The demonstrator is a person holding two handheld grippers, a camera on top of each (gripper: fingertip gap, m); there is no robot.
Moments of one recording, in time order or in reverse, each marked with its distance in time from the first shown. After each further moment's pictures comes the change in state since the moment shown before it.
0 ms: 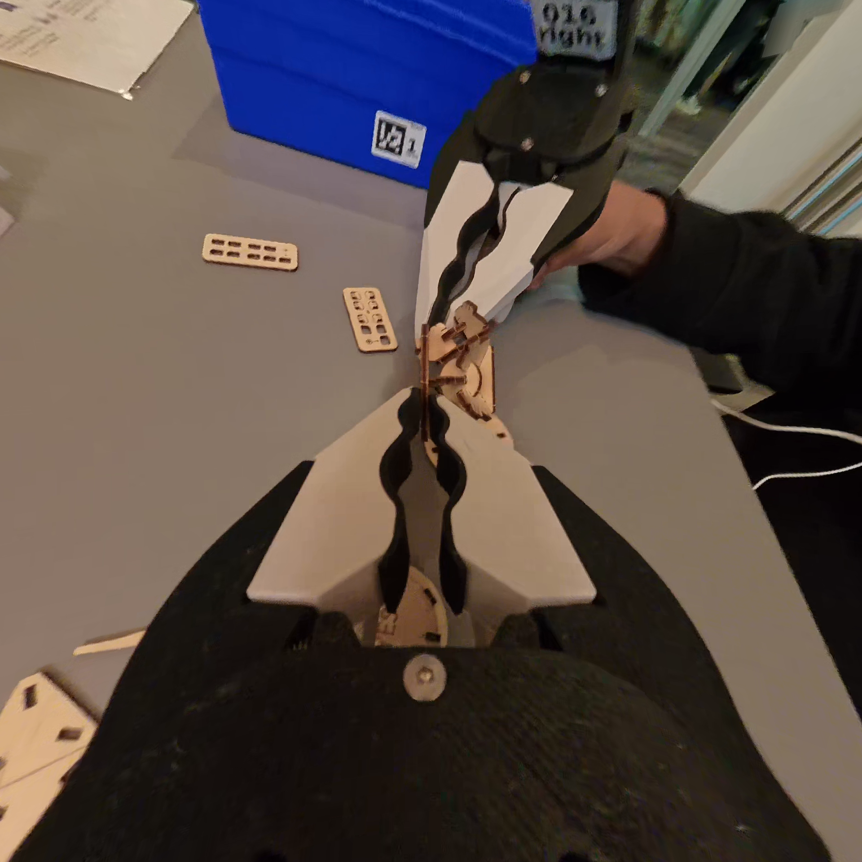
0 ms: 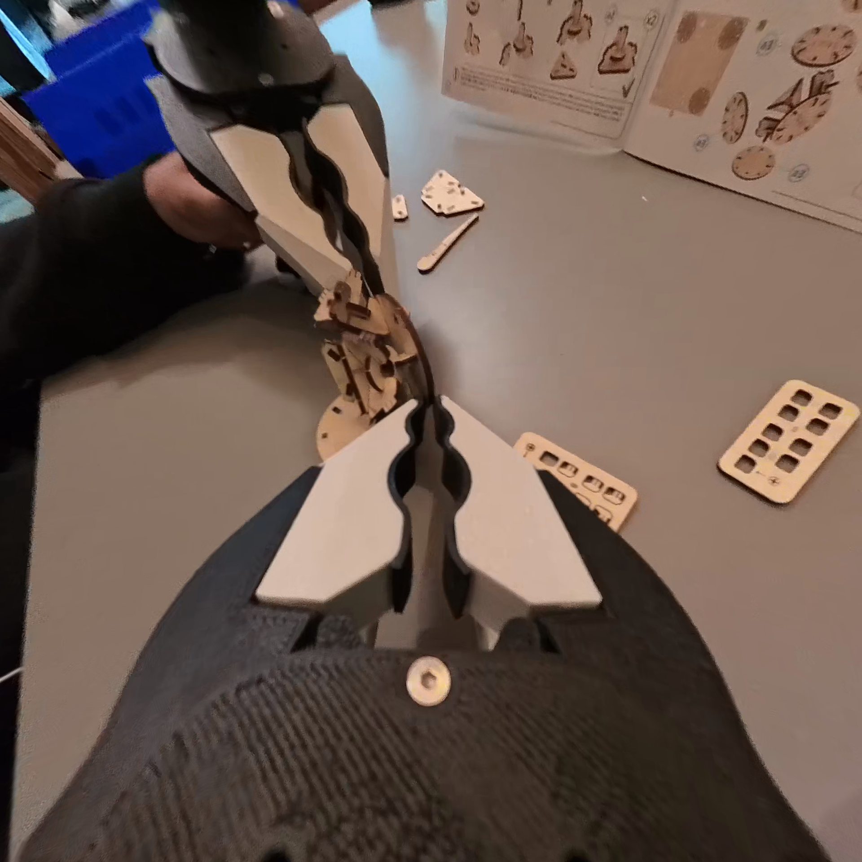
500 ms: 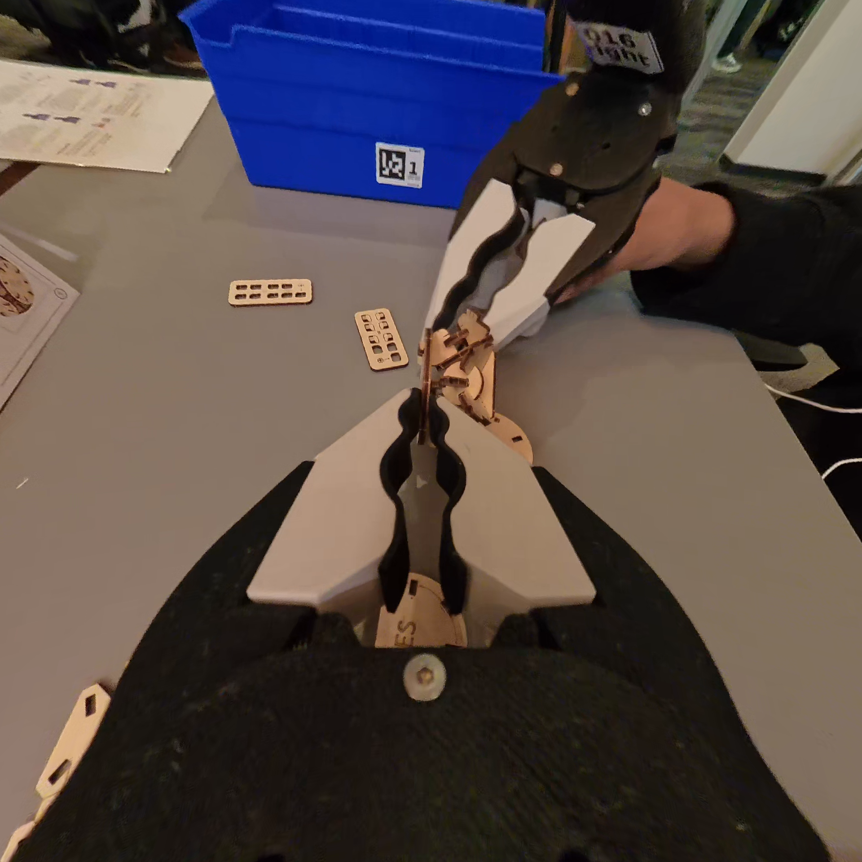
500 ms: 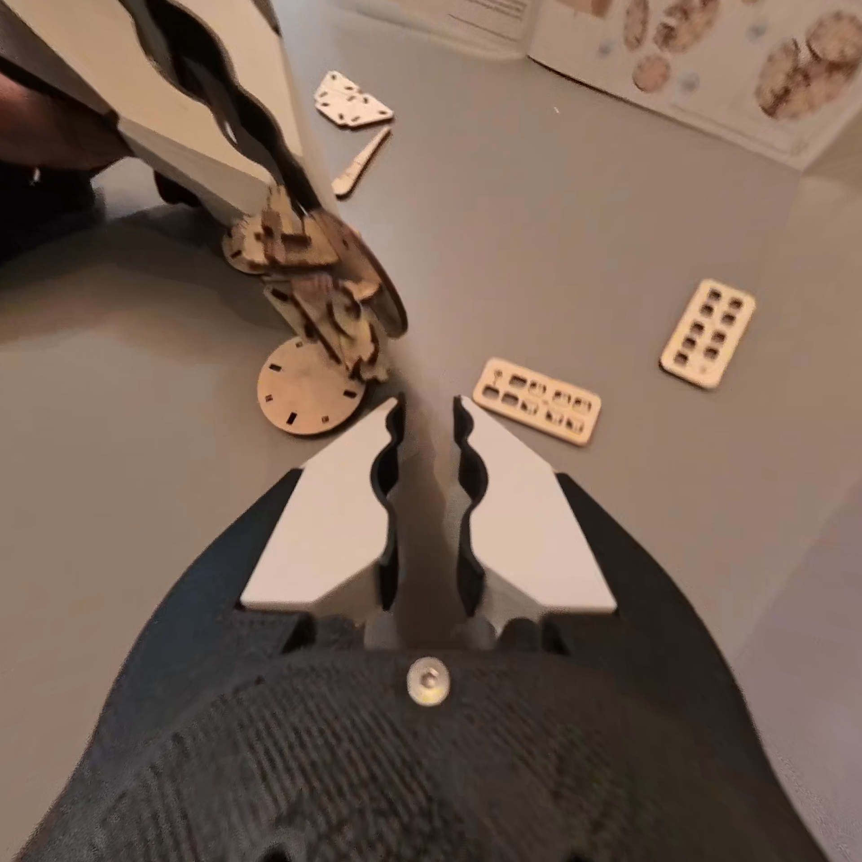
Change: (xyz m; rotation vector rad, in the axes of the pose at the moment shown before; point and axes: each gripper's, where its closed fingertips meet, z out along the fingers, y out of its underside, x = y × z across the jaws) left arm 0.001 -0.006 0.000 0.038 -0.060 0.147; right arm 0.011 0.028 -0.011 -0.113 0.294 0.013
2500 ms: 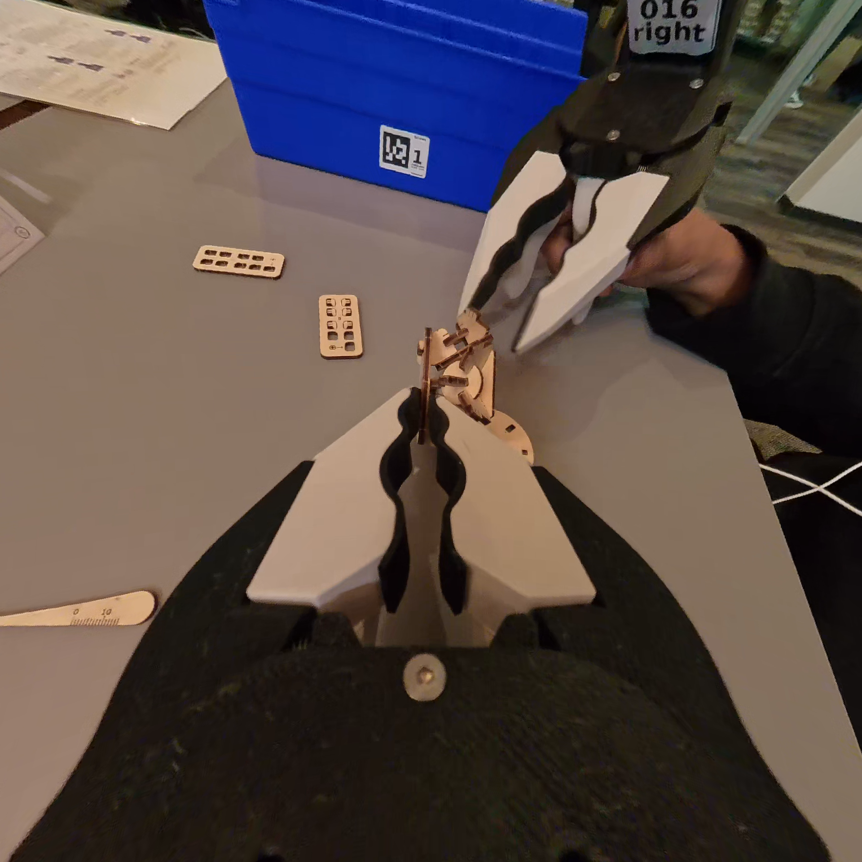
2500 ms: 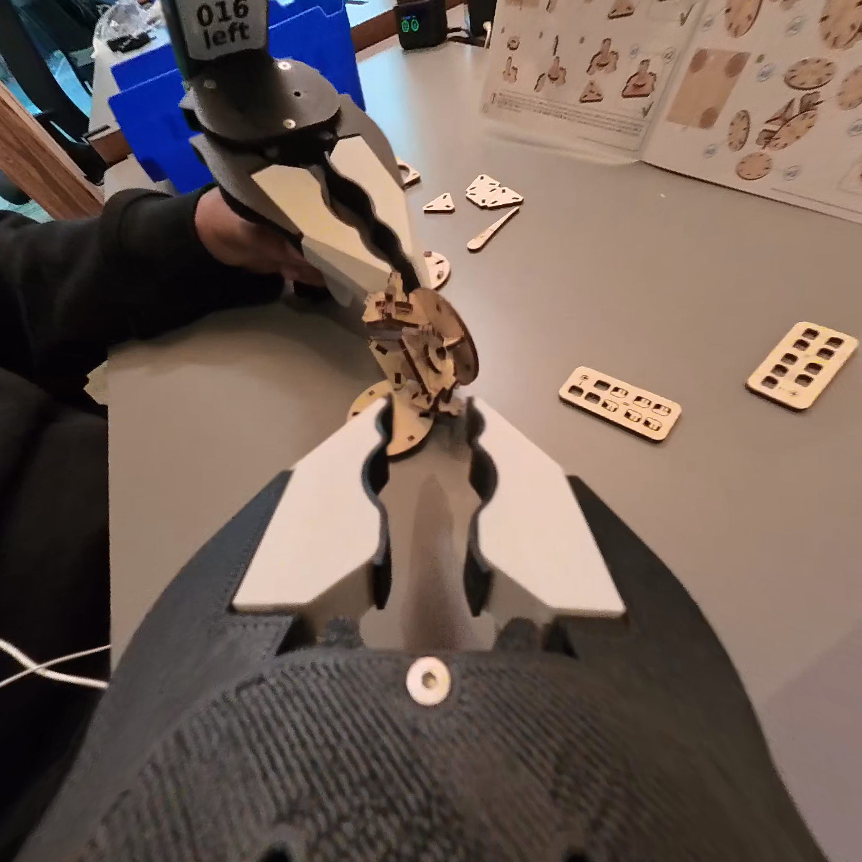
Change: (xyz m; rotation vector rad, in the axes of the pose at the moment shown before) left arm 0.034 0.005 0.015 -0.001 -0.120 -0.108; right arm -0.037 -0.002 -0.046 0.204 -0.286 -0.035
